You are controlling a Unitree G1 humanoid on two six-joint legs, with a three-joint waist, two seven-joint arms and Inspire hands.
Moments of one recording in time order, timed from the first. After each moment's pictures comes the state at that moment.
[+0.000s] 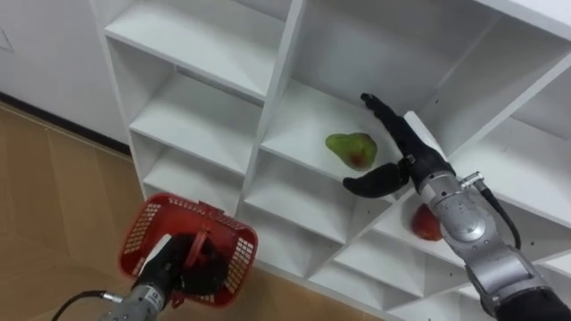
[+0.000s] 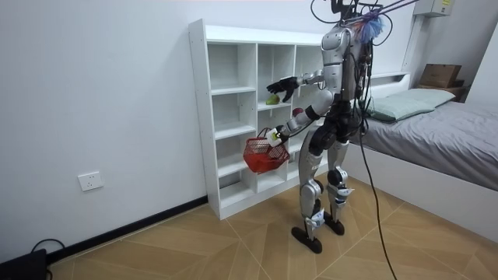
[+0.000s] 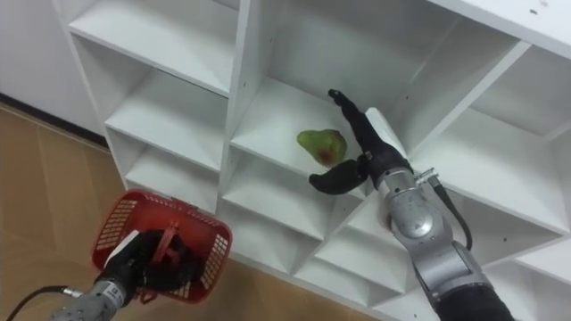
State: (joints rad) left arm 0.08 0.30 -0.16 0.61 -0.01 -0.09 -0.13; right arm -0.25 -0.41 0.30 0.50 -0.11 -0.15 -0.04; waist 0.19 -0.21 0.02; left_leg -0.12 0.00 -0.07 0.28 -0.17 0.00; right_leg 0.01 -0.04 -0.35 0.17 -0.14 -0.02
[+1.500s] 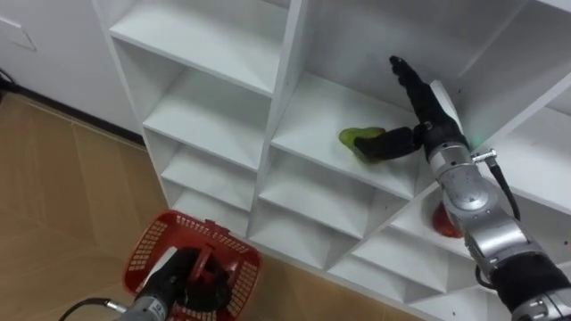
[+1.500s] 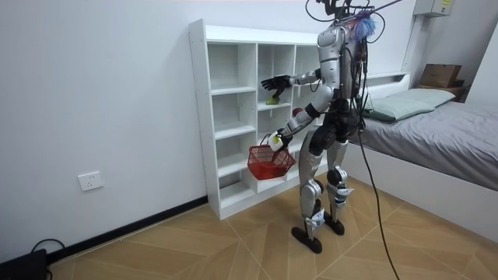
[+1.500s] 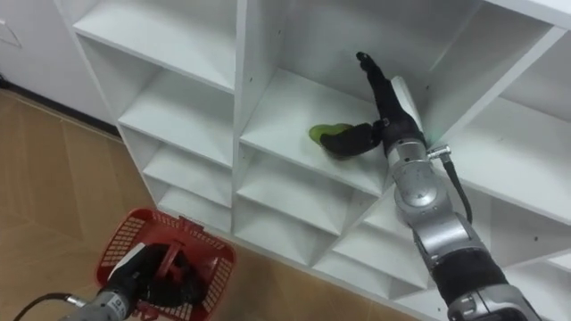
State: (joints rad) left arm 0.10 0.29 -0.14 0.61 0.08 -0.06 -0.14; right arm -0.41 -0.41 0.29 0.63 0.02 -0.20 -0.15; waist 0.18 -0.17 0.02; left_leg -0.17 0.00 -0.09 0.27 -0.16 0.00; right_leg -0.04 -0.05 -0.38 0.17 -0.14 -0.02
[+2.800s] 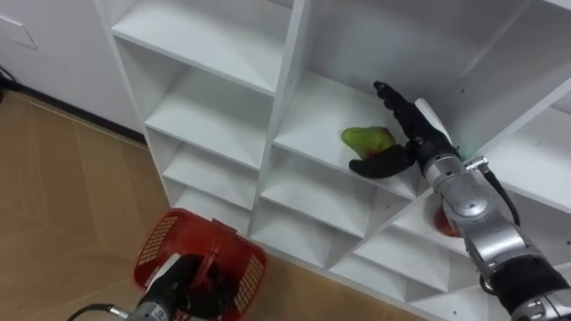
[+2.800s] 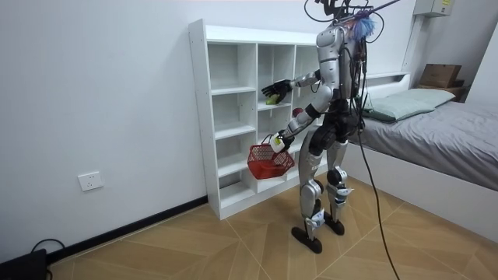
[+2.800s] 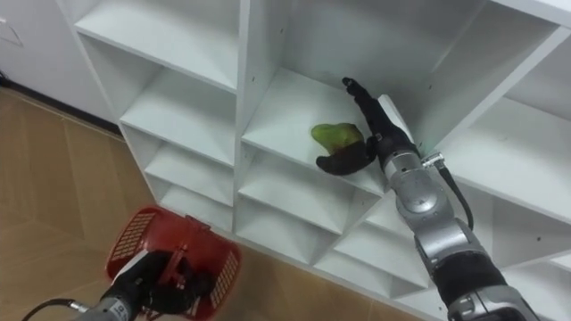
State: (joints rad) left arm 0.11 0.28 -0.14 0.65 0.08 -0.06 -0.16; right arm -0.41 -0.41 0.29 0.70 -0.01 -0.19 -0.04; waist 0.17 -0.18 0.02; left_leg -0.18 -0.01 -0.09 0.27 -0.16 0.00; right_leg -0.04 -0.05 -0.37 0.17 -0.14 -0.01
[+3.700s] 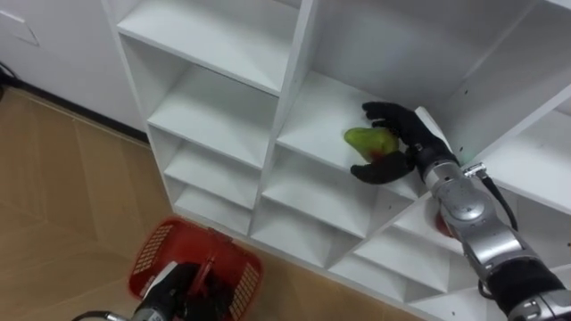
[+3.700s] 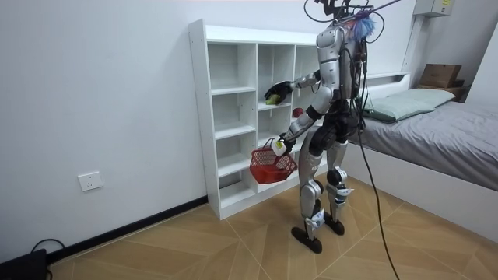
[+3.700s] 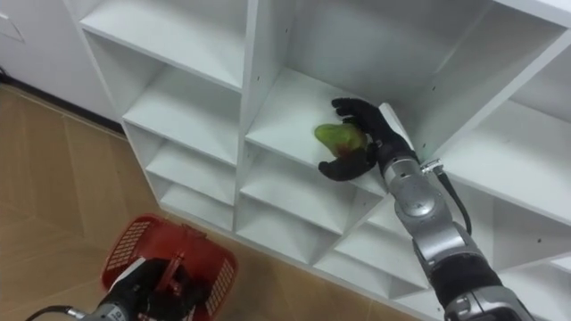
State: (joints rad) left arm 0.10 0.28 -0.14 0.68 0.07 -0.06 -0.16; right arm -0.42 -0.39 0.29 0.75 -0.02 -0.19 -0.06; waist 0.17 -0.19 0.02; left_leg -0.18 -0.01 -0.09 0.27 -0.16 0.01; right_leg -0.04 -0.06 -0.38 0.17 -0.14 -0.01
